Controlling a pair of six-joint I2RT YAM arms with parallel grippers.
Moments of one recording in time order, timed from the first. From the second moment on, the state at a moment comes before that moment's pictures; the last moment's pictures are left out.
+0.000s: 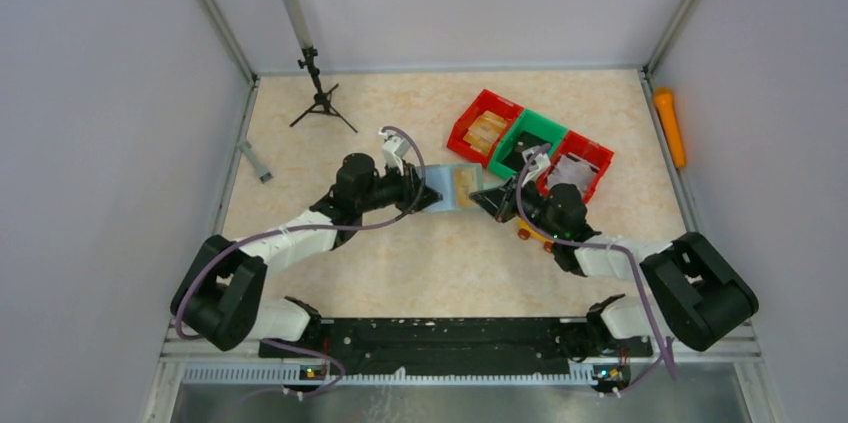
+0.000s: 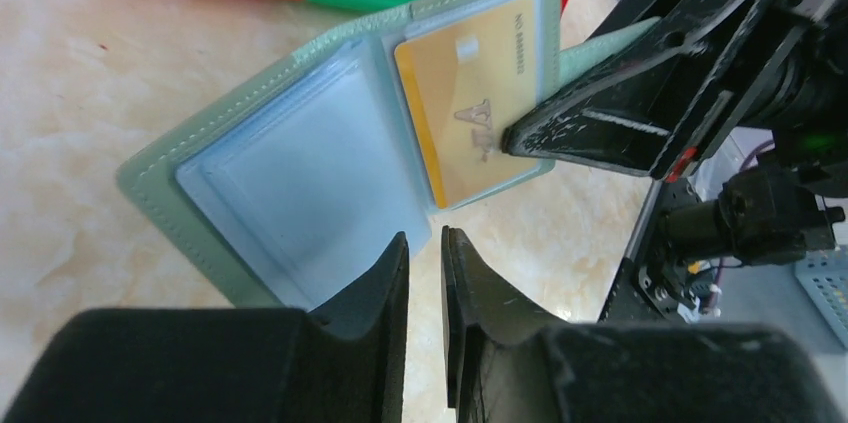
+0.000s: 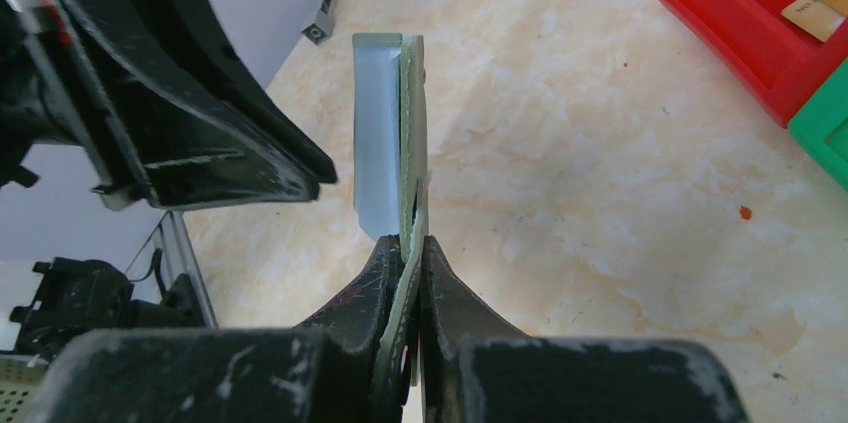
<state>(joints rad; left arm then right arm) -0.53 1.32 0.62 0.42 0.51 -0.46 0.53 1.31 0.32 0.91 -0.33 0.62</state>
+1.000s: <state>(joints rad) -0.43 1.40 0.57 0.76 0.77 -0.70 0.53 1.37 0.32 1.15 -0.57 0.76</state>
